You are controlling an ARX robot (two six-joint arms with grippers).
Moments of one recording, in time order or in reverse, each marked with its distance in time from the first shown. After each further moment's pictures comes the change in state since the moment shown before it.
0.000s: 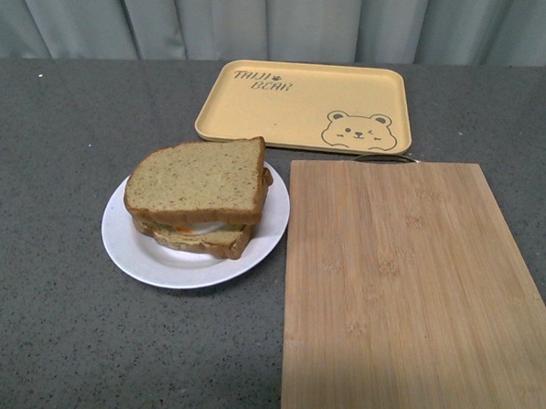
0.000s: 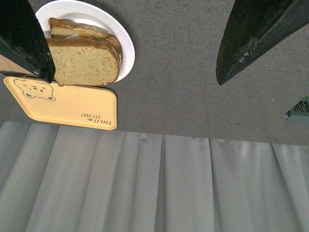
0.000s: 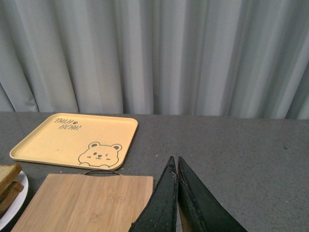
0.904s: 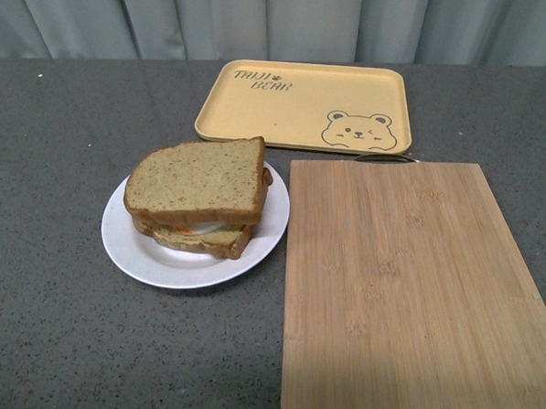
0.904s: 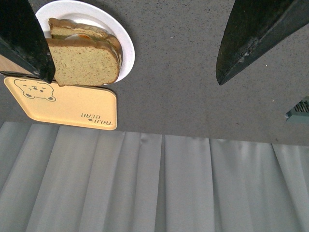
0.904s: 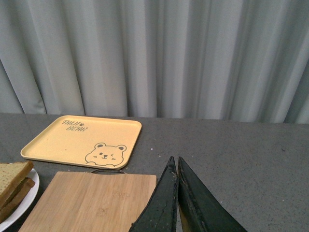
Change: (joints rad) left arm 0.000 0.000 0.000 0.000 0.000 0.000; right arm 0.000 -0.380 0.000 -0.366 -0.001 0.000
